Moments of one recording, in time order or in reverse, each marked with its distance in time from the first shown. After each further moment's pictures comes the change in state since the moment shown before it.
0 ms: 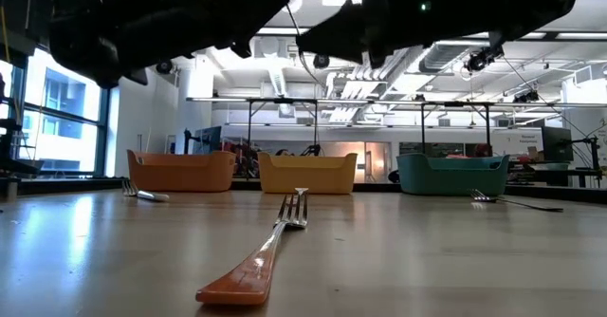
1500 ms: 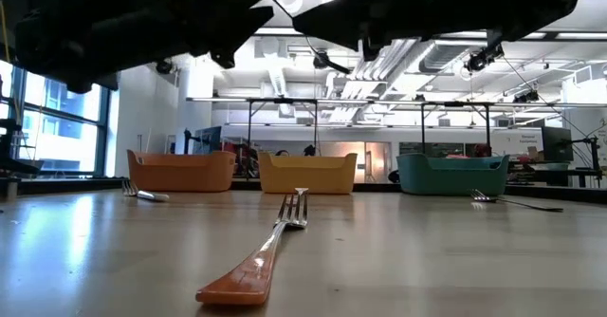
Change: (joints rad) left arm -0.110 -0.001 -0.091 0.036 -0.093 -0.048; right arm 0.001 0.003 -0.002 0.080 -0.087 -0.008
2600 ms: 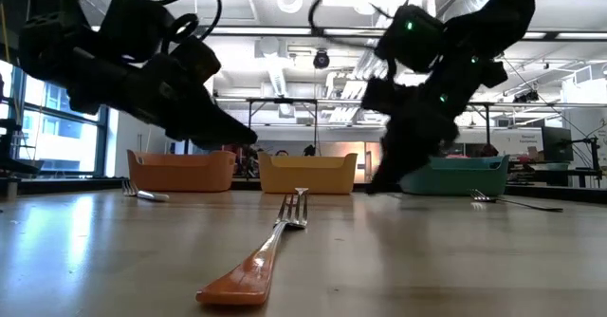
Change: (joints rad) left arm 0.056 0.000 -0.031 -0.543 -0.024 -0.155; right arm -0.244 0.007 -0.004 -0.845 -0.357 0.172
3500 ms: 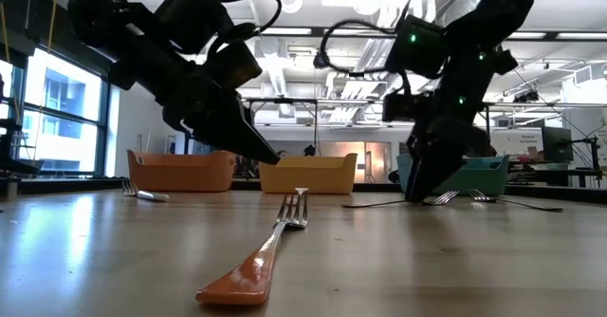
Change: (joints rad) left arm 0.001 0.000 0.277 -0.560 -0.025 0.163; right arm -0.059 -0.075 0.004 -0.323 0.036 -0.059
